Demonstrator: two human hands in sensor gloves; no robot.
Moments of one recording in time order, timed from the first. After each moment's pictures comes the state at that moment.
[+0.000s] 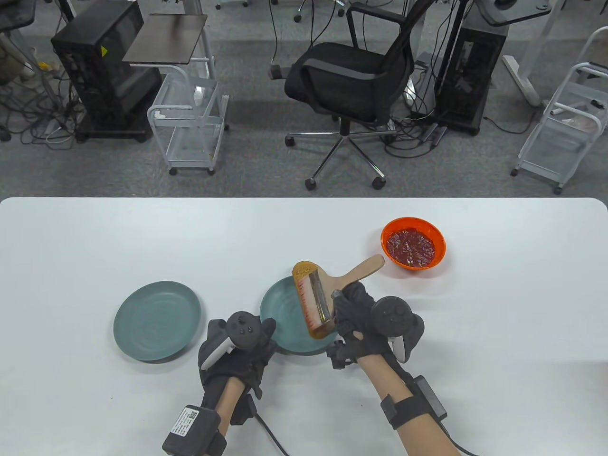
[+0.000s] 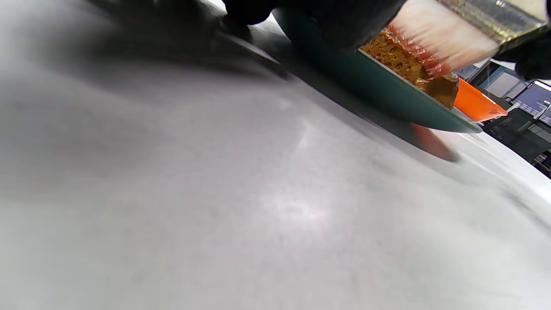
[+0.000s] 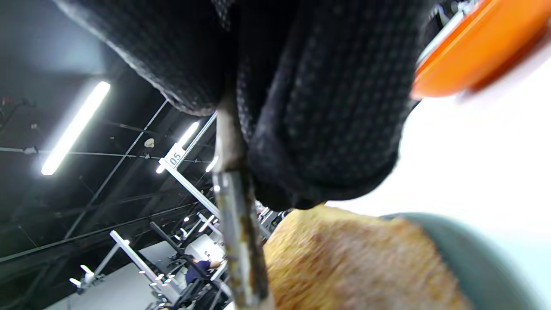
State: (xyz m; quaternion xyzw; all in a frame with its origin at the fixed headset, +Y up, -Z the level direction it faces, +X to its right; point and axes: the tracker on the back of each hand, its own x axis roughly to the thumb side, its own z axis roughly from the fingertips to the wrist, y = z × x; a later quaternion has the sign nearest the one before) left_hand -0.164 -0.795 -0.334 -0.21 -0.08 0.22 0.95; right_hand 0.124 -0.749 -0.370 0.01 -0.17 0.89 0.43
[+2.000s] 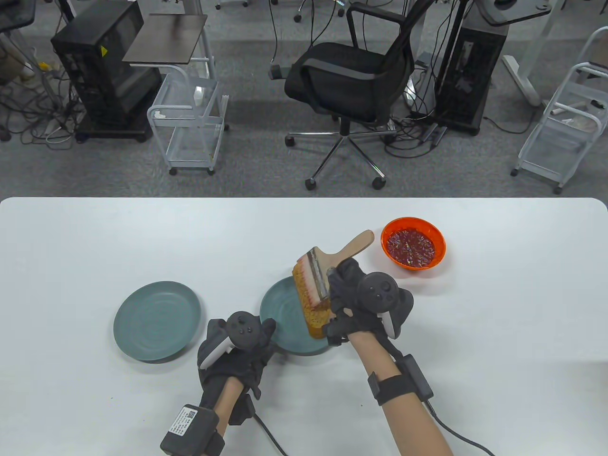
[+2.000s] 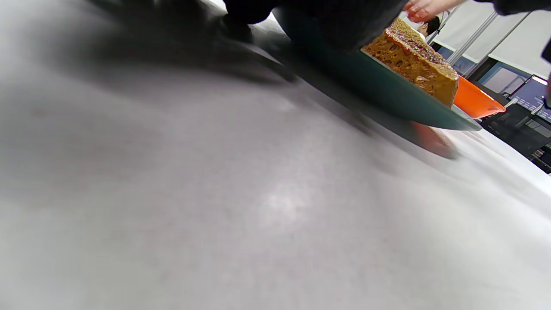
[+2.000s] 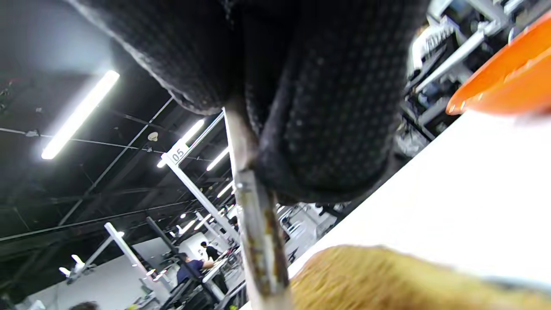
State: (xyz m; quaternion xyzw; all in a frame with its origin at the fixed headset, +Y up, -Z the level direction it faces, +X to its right) left_hand -0.164 -0.794 -0.334 -0.21 -0.09 0.22 0.95; right_hand 0.093 -0.720 -0.401 0.02 -0.17 0.89 0.42
